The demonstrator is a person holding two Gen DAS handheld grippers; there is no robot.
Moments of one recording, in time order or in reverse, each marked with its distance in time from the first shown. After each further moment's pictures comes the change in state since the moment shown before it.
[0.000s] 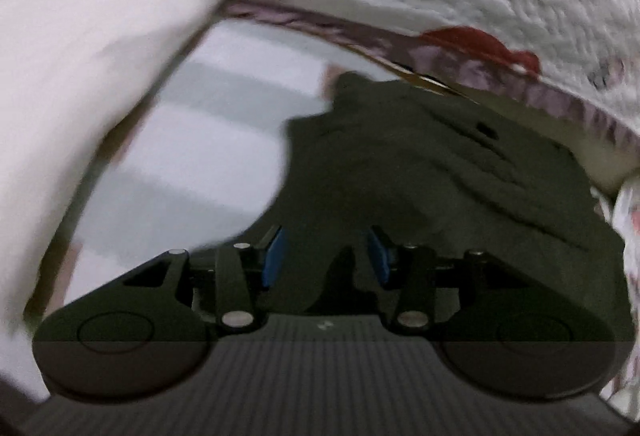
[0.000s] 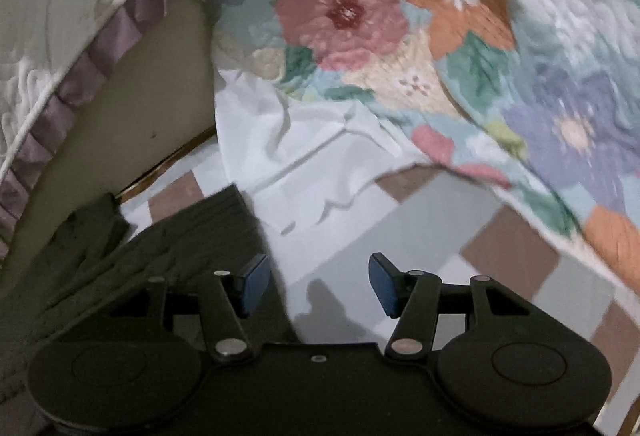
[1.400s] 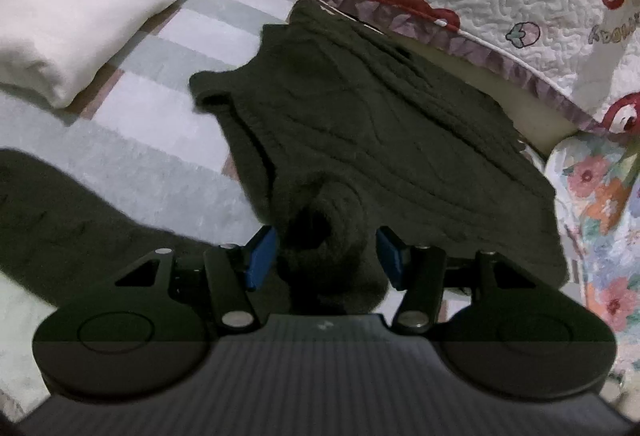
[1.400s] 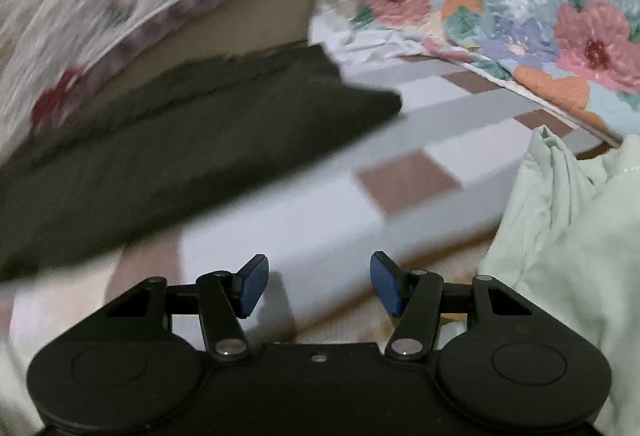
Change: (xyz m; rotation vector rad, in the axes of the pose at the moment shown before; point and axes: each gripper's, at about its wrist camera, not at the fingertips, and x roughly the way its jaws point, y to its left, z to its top) left arm -0.130 -0.027 -0.116 -0.037 0.053 -0.130; right arm -0.162 -0.021 -0.286 -0.275 -0.097 0.072
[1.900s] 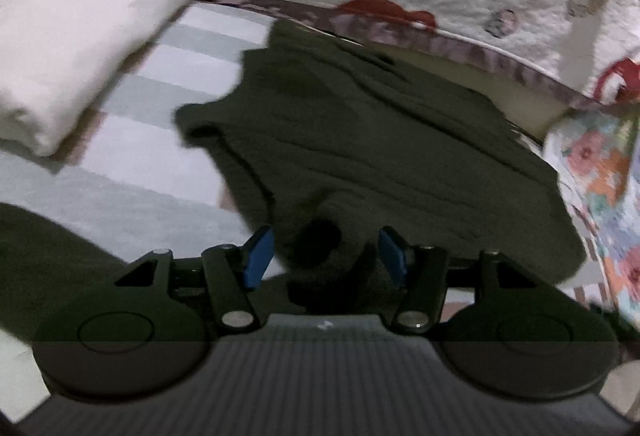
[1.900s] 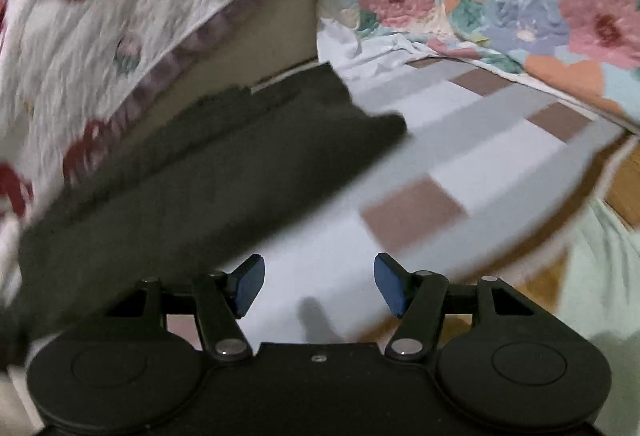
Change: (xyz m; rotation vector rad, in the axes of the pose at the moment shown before) left arm 0.017 -0.002 -0.007 0.166 -0.073 -0.022; right arm 0.017 -0.047 0.068 0.195 -0.015 0.170
